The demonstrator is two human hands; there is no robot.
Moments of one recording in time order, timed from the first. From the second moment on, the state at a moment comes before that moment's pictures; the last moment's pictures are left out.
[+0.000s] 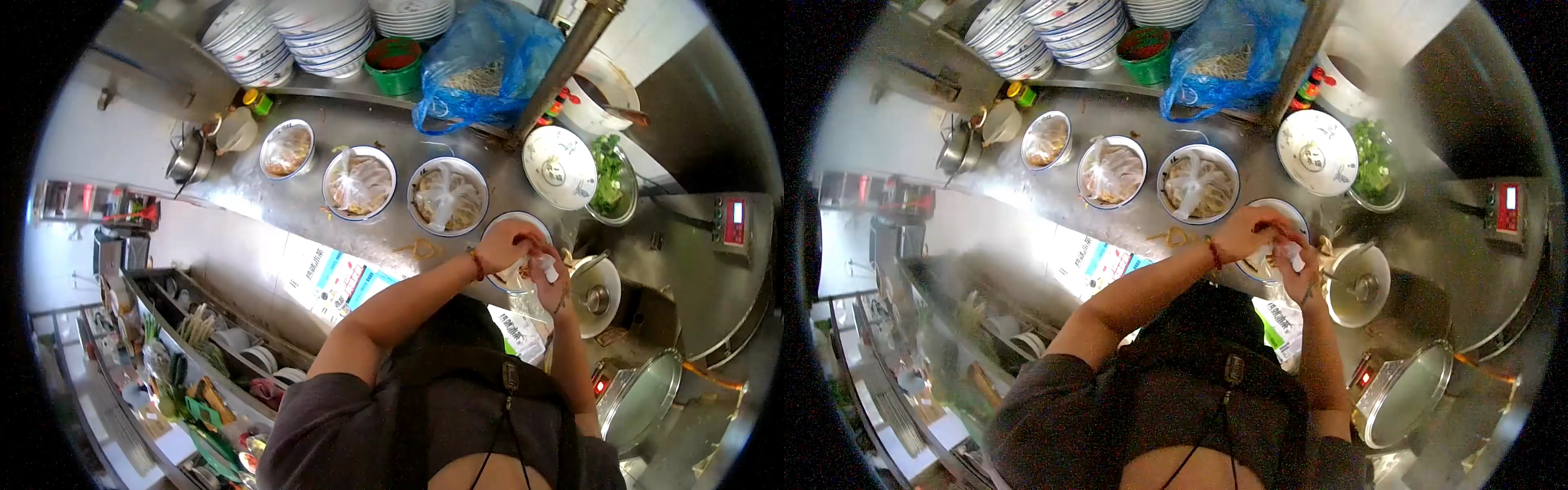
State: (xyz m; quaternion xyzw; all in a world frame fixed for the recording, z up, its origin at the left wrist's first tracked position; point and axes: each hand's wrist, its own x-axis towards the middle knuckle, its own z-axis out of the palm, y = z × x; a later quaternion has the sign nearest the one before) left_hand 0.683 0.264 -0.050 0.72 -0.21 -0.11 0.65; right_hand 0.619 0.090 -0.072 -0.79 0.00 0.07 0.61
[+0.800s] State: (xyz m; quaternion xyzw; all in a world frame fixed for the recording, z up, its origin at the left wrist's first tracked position) left_hand 0.683 0.220 -0.077 0.78 -0.24 -0.06 0.57; right_hand 0.646 0.042 -0.075 -0.77 0.18 0.32 0.53
